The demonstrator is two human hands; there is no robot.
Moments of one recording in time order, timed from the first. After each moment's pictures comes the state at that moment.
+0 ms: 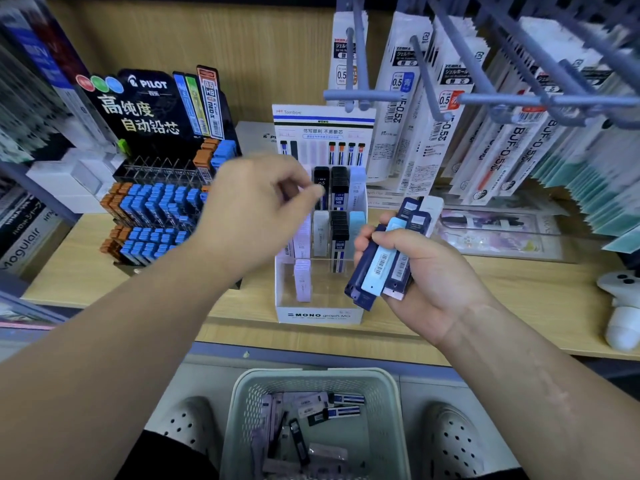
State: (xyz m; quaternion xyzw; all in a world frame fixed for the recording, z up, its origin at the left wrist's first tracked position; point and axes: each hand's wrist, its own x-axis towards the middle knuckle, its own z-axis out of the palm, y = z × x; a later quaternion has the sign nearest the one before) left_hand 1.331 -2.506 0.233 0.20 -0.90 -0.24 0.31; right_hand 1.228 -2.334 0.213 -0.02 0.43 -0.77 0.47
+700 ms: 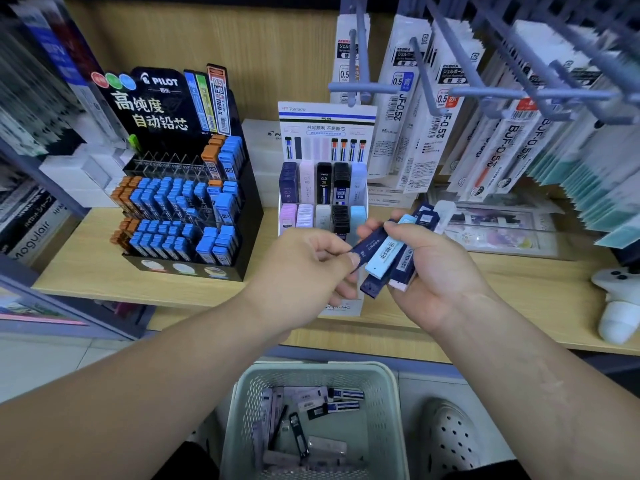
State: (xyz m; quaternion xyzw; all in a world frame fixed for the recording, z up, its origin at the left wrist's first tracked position) left_hand 1.345 -2.429 0.213 0.32 -0.71 -0.62 0.10; right_hand 1.227 -2.329 0.210 0.02 0.45 -0.78 0.44
